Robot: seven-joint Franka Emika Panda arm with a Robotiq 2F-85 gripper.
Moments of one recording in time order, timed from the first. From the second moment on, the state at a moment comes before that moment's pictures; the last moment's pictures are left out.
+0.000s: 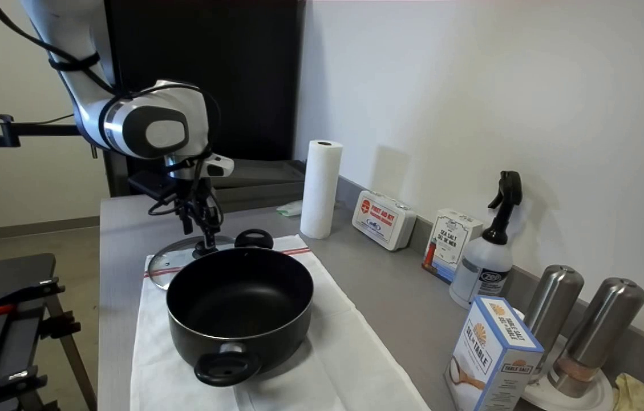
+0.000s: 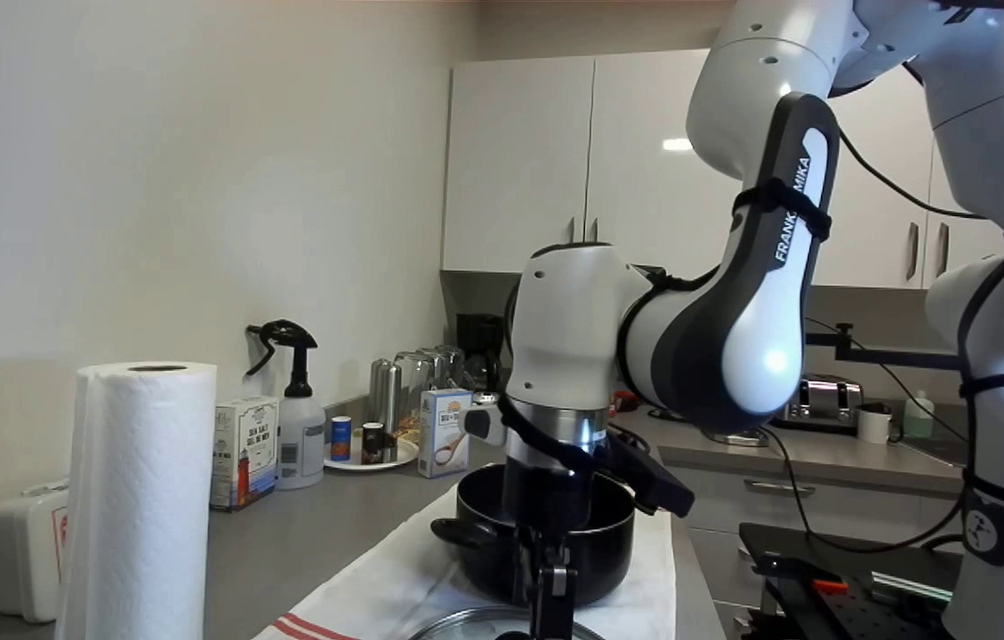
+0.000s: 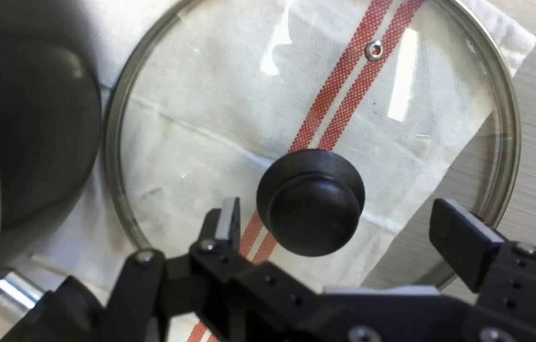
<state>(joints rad) 0.12 0.33 0.13 -2.46 -0.27 2.84 0.16</state>
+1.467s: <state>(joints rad) 0.15 0.41 0.09 -2.39 -0.22 2.84 0.15</state>
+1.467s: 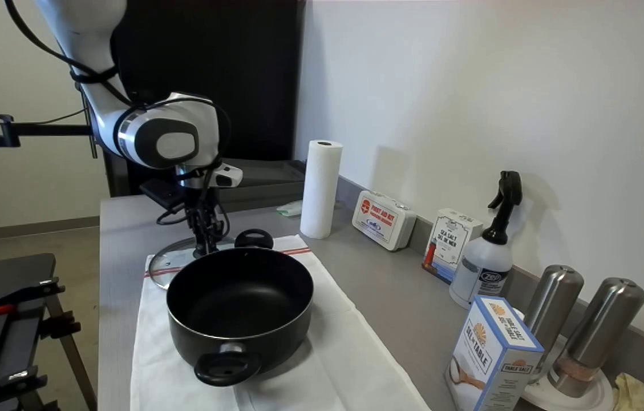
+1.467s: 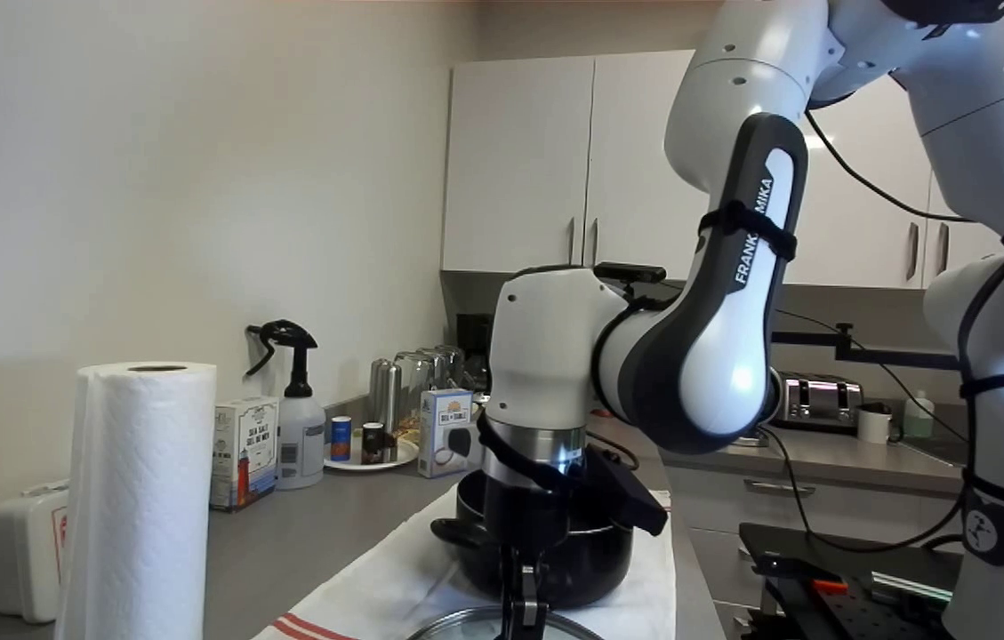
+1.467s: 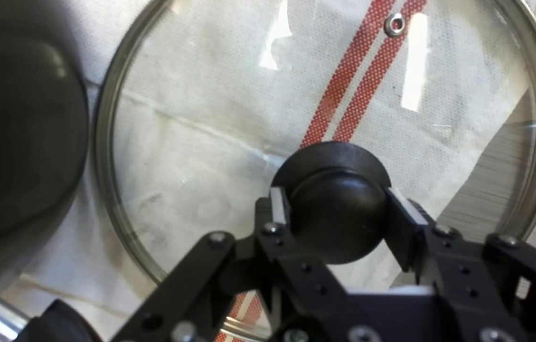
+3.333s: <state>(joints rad) 0.12 -0.03 0.21 -2.55 -0.02 2.67 -0.08</state>
